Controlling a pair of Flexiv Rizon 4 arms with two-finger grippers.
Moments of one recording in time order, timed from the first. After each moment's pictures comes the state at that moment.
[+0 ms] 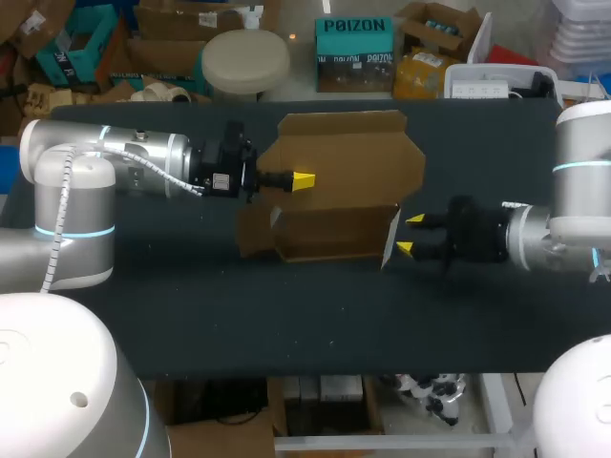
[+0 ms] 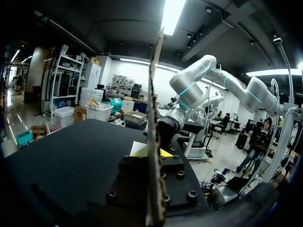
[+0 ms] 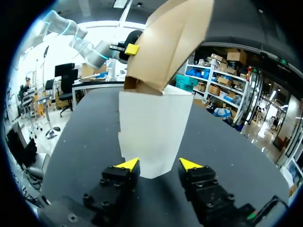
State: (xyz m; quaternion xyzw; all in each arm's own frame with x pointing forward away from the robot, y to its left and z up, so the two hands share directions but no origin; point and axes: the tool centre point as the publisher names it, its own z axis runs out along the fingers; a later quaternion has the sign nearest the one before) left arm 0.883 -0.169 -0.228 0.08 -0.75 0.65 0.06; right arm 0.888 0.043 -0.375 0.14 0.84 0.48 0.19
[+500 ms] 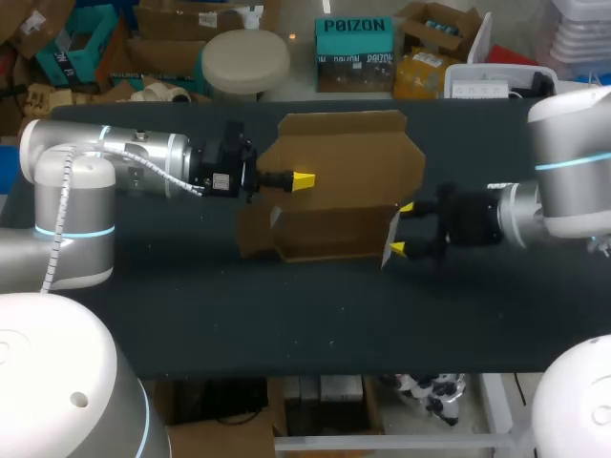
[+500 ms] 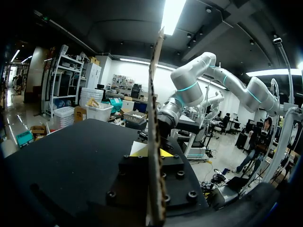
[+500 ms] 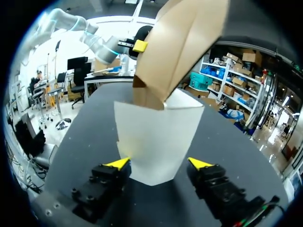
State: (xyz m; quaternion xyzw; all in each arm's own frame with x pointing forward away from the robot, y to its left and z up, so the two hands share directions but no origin) left arm 0.883 -0.169 -0.228 0.08 -0.75 0.65 0.06; right arm 0.894 0.059 -0.369 0.09 0.87 0.47 0.15
